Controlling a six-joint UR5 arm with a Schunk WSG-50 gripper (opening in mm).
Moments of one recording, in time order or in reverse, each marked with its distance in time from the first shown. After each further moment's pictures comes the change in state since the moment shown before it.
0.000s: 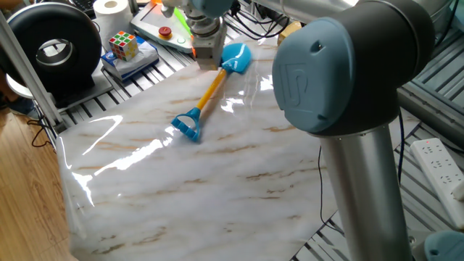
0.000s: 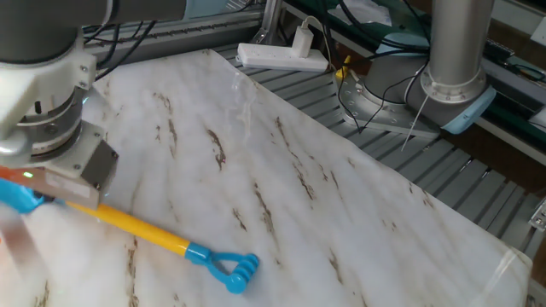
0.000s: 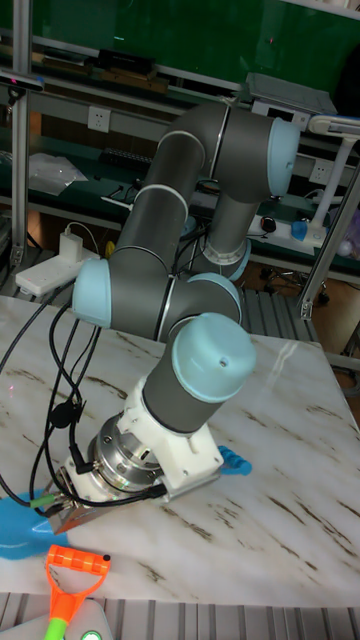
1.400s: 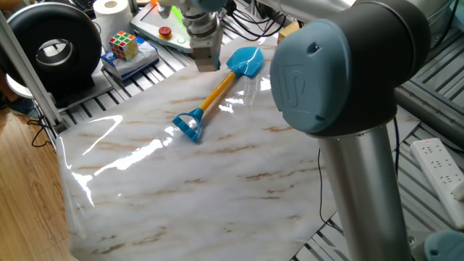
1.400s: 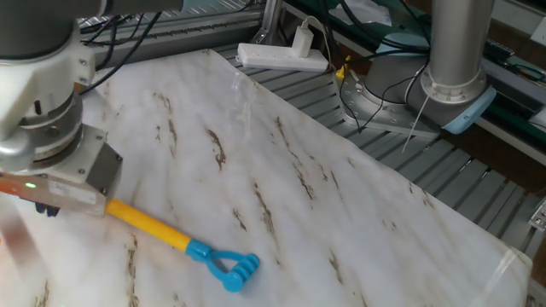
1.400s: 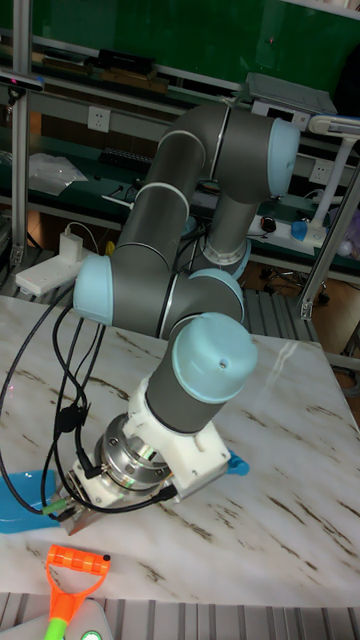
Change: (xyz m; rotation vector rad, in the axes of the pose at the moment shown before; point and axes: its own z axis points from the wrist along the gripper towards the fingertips) arm -0.014 0.015 -0.003 -0.043 -0.056 -0.075
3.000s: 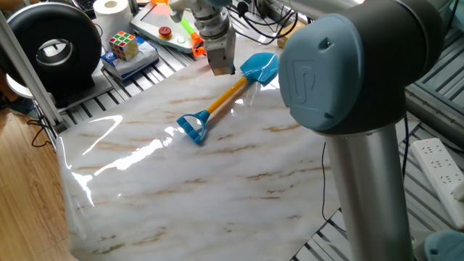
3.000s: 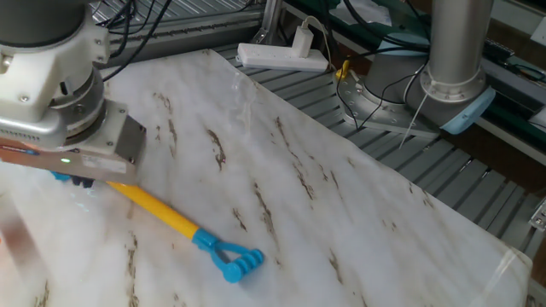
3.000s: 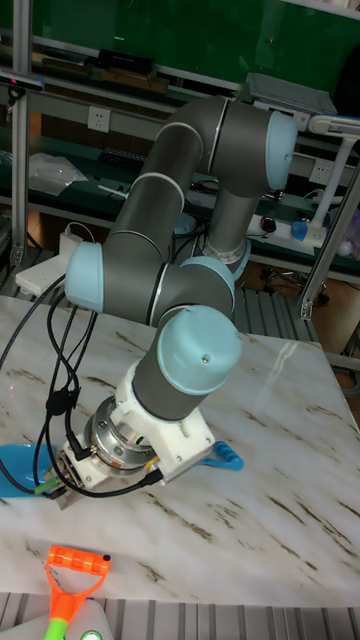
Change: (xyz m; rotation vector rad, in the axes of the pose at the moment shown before) arm 0.037 0.012 0.005 -0.043 0.062 -0.043
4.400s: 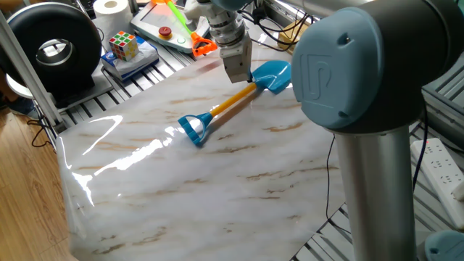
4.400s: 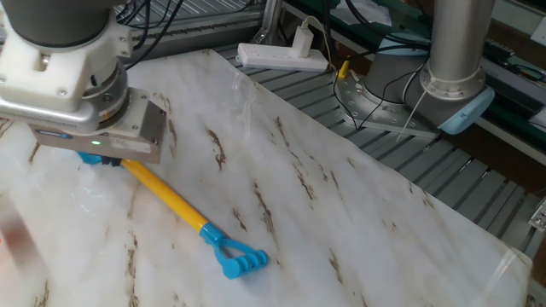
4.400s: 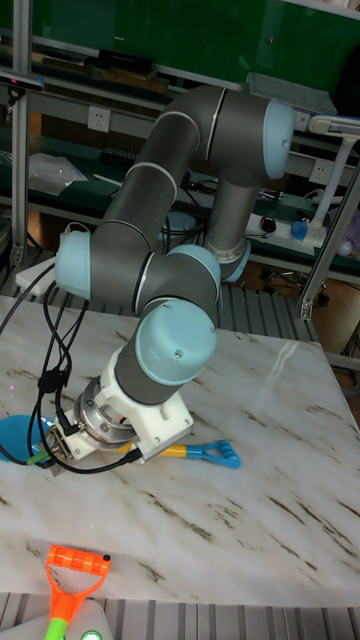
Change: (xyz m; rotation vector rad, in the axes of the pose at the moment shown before) arm 0.054 0.031 0.019 -0.084 0.080 -0.025
